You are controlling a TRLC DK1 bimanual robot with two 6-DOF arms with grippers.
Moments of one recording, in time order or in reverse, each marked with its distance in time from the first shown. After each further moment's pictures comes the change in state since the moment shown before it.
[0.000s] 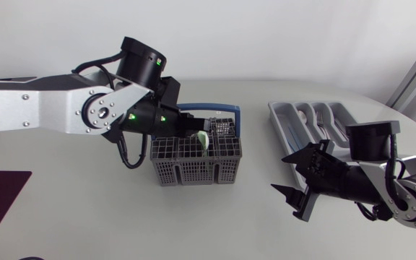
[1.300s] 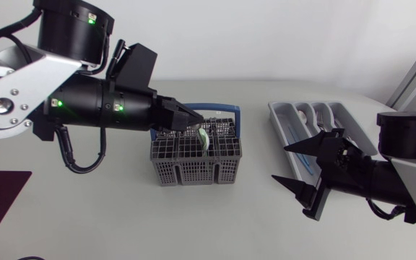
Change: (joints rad) left arm -0.007 -0.296 -0.044 -0.102 0.266 0.156; right arm -0.025 -0.204 0.021 -0.084 -0.165 0.048
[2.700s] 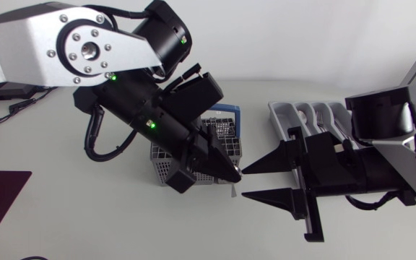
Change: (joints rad) left arm -0.131 0.277 0.328 -0.583 0.345 0.670; right arm 0.207 0.079 0.166 -0.198 -0.341 -0.027
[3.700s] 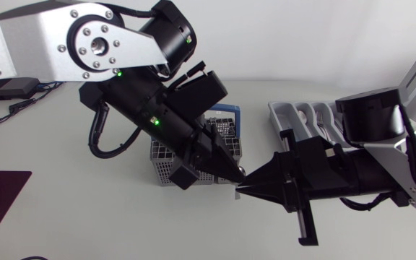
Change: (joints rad) left arm -0.001 0.028 0.034 -0.028 0.030 0.011; right arm 0.050 0.019 0.000 0.020 0.018 0.001
